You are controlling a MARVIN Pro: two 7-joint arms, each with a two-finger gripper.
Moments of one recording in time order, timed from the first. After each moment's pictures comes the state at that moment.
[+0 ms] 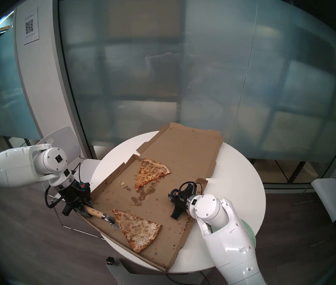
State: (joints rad) left arm 0.32 -0.43 0.14 -1.55 -0.37 0.16 -1.13; right arm -1.62 -1.39 1.38 -1.68 -0.62 0.25 0.73
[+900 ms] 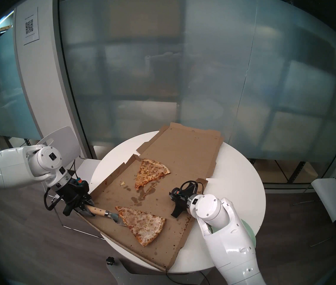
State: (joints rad) left arm 0.34 -0.38 0.12 -1.56 -0.52 0.16 -1.09; right arm -1.62 -1.40 1.40 -1.68 -0.61 0.25 0.70
